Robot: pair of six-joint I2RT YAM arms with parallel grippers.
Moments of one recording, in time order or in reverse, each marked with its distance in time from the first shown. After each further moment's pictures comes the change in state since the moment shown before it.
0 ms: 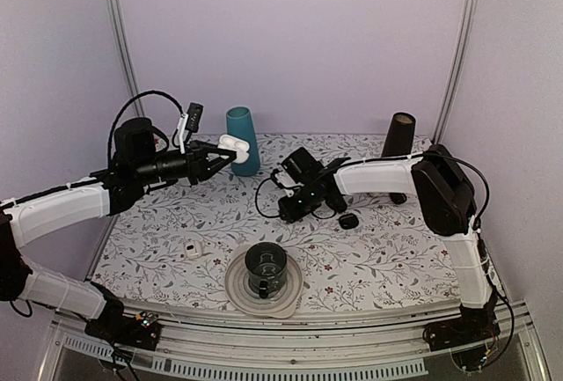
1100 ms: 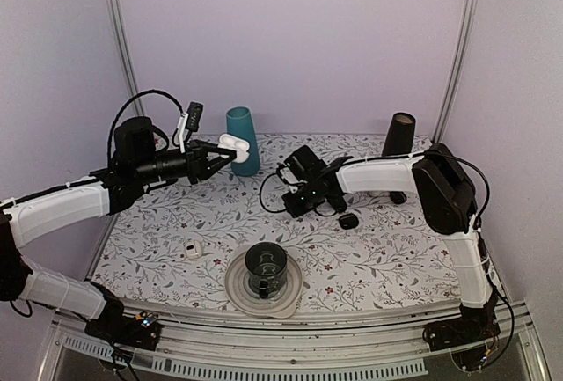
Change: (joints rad) left arm 0.000 0.000 0.008 -0.011 0.000 0.000; right arm -0.020 0.000 -0.006 0.025 0.074 0.020
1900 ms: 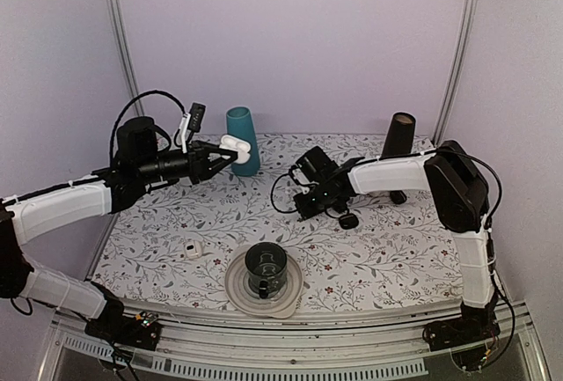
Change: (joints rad) left arm 0.000 0.017 0.006 -0.004 0.000 0.001; right arm -0.026 -0.079 -0.122 0.028 0.012 0.025
